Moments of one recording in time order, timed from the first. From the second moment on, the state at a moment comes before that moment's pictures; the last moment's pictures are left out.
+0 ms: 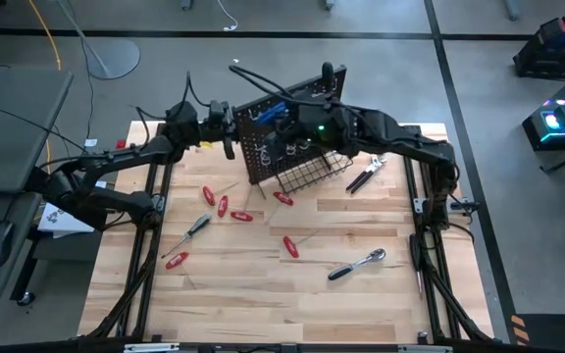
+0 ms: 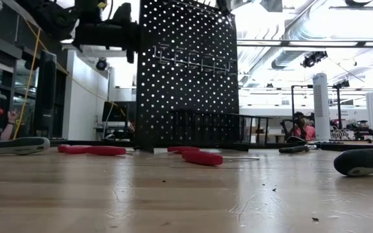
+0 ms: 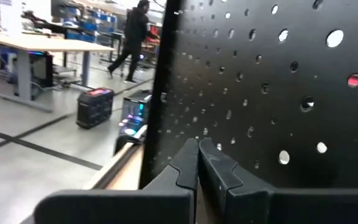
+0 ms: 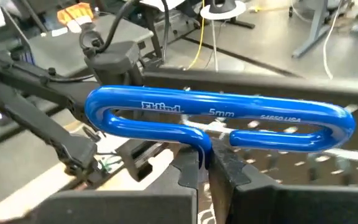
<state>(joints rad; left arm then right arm) 0.67 1.25 0.71 0.59 0.48 -0.22 -0.06 1.91 2.36 -0.89 0.48 0.44</state>
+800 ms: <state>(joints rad) 0.50 1.25 0.71 0.52 0.27 -0.23 -0.04 1.90 2.36 -0.92 0.49 0.23</state>
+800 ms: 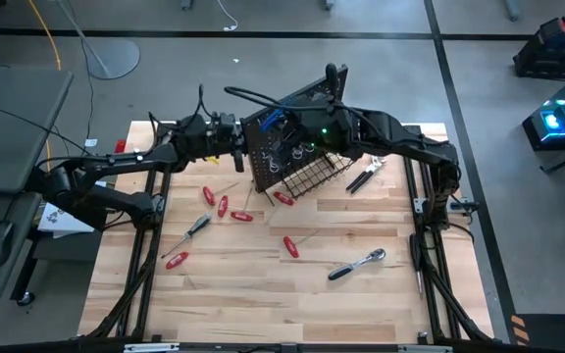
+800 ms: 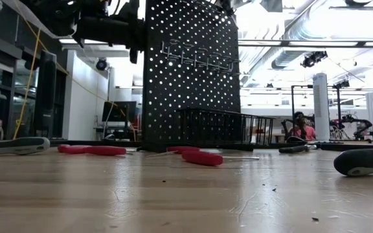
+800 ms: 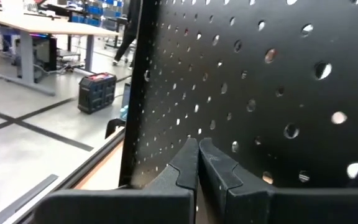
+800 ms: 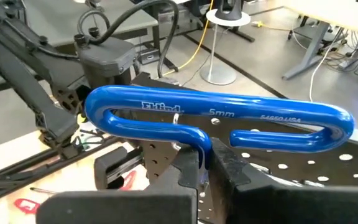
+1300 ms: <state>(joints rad) 0.47 1.25 0.71 0.52 0.25 -0.23 -0.07 1.90 2.34 -0.95 0.43 0.28</state>
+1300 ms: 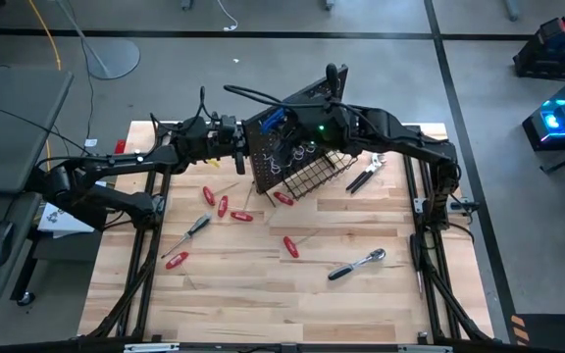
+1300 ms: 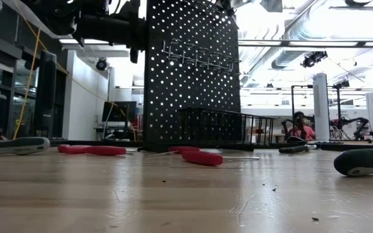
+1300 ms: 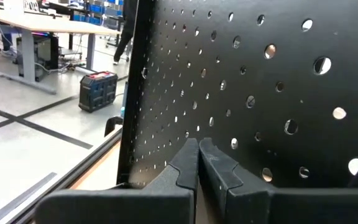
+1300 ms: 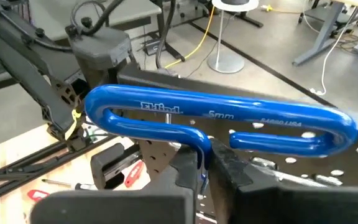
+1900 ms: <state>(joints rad) 0.47 1.25 0.71 0.52 0.24 -0.22 -0.07 1.90 2.34 -0.97 0.46 0.25</state>
